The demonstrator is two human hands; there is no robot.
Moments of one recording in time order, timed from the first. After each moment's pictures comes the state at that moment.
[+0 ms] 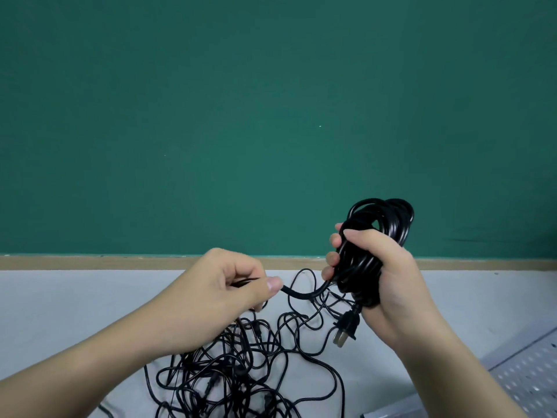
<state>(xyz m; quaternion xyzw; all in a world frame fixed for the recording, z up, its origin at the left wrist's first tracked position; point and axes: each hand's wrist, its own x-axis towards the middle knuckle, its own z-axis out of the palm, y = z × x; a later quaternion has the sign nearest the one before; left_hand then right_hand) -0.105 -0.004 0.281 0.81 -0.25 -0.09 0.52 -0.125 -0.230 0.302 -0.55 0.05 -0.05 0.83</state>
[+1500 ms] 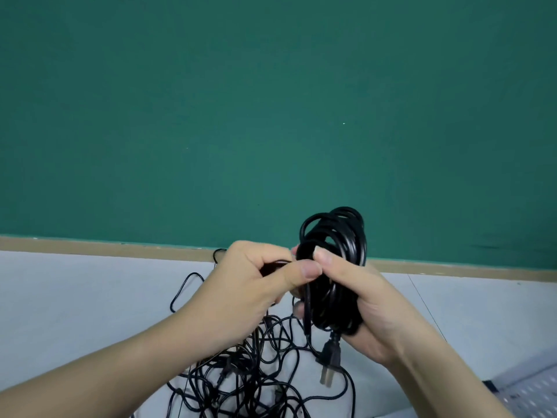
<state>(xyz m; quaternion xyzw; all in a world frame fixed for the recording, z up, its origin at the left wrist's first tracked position) -0.115 -0.022 0.290 0.74 -0.24 -0.03 0.63 -0.129 -0.194 0.292 -0.58 -0.06 0.18 0.80</state>
